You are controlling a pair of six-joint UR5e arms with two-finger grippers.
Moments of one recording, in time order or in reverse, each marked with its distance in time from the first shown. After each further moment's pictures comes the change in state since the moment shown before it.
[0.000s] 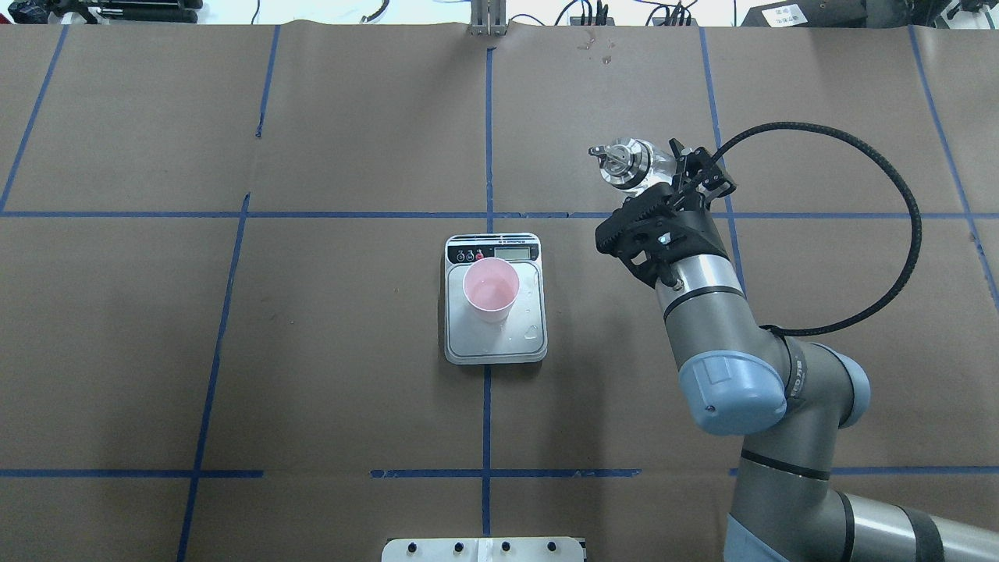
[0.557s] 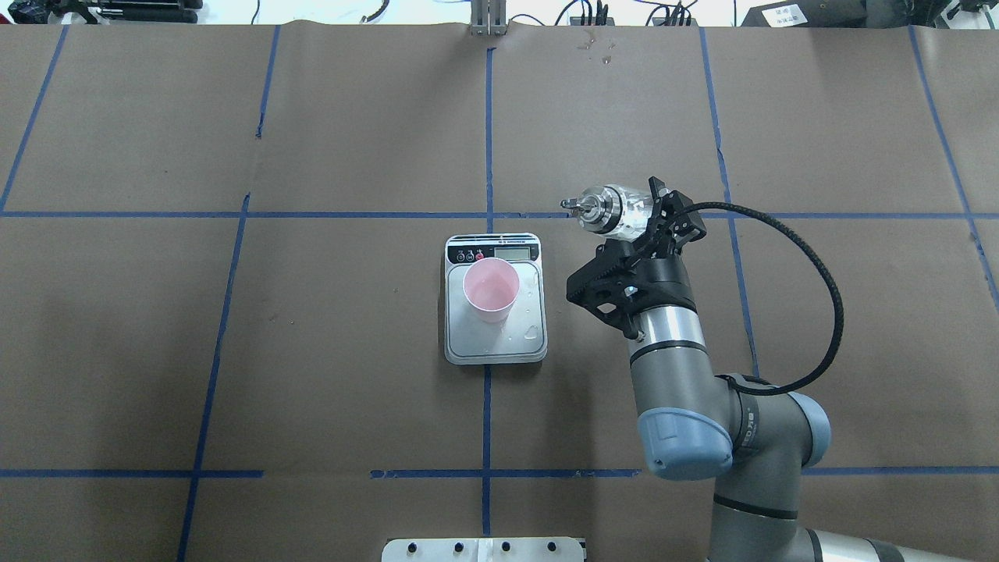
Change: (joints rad) left arm -0.004 0.024 0.068 -0.034 0.025 -0.002; right arm -0.098 0.022 -0.083 -0.024 -0.169 -0.001
